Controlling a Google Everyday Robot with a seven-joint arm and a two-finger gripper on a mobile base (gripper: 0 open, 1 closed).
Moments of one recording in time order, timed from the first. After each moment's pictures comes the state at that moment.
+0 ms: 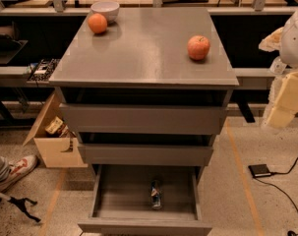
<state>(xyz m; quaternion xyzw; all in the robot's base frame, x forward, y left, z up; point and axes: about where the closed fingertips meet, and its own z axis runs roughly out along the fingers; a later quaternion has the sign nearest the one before) 0.438 -0.216 0.978 -0.60 0.78 -0.04 0.16</state>
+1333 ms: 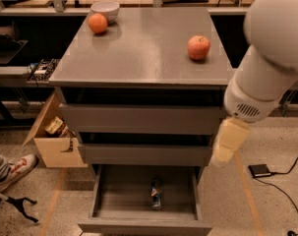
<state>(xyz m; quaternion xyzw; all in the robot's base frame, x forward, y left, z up) 0.440 -0.183 0.865 -0.52 0.85 -0.04 0.09</state>
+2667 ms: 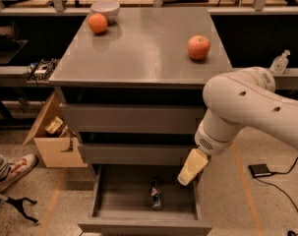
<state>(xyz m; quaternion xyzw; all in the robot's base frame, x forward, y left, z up) 0.453 -0.157 0.712 -0.39 0.92 0.02 0.05</state>
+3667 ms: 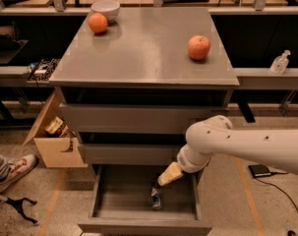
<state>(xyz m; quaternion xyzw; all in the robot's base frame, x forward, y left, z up) 0.513 -0.127 0.526 -0.22 0.97 0.07 0.07</state>
